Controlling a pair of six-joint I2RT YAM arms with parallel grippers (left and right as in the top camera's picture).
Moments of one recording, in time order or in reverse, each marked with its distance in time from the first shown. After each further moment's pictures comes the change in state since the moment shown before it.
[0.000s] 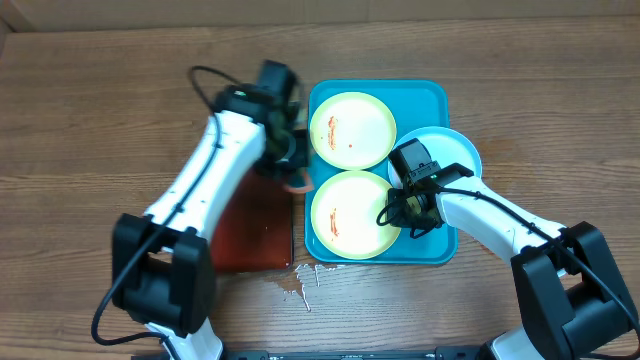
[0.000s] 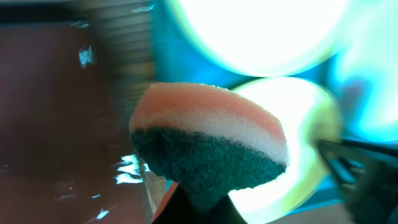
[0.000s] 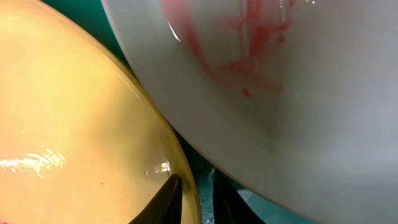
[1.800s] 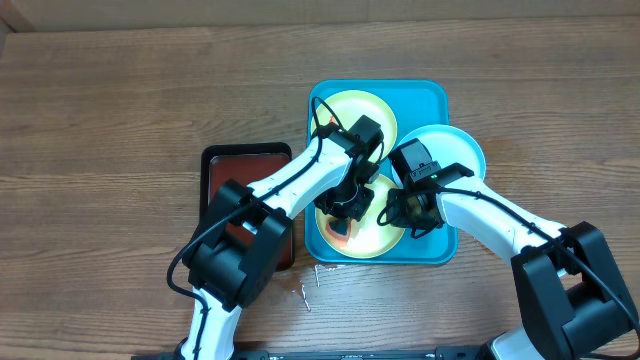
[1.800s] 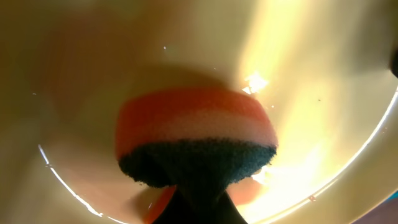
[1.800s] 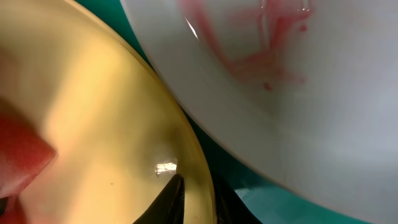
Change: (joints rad) left arm -0.276 0.252 -0.018 0.018 -0.039 0.247; right arm 0.000 0.000 0.000 -0.005 0.003 0.000
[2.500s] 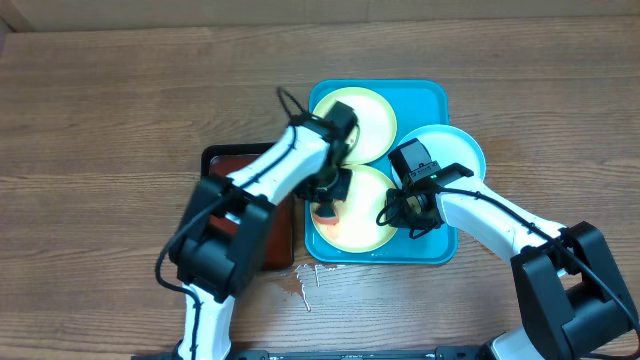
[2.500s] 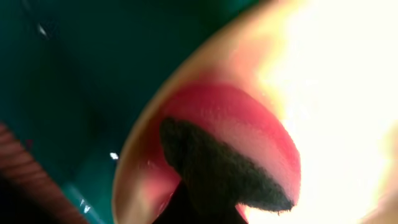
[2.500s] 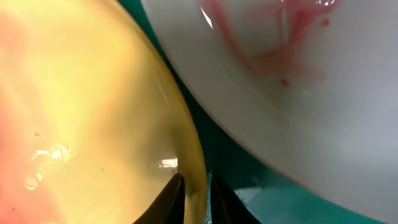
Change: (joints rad) left arm 0.137 0.000 -0.014 0.060 0.022 -0.175; right arm 0.000 0.000 0.000 0.004 -0.023 0.000
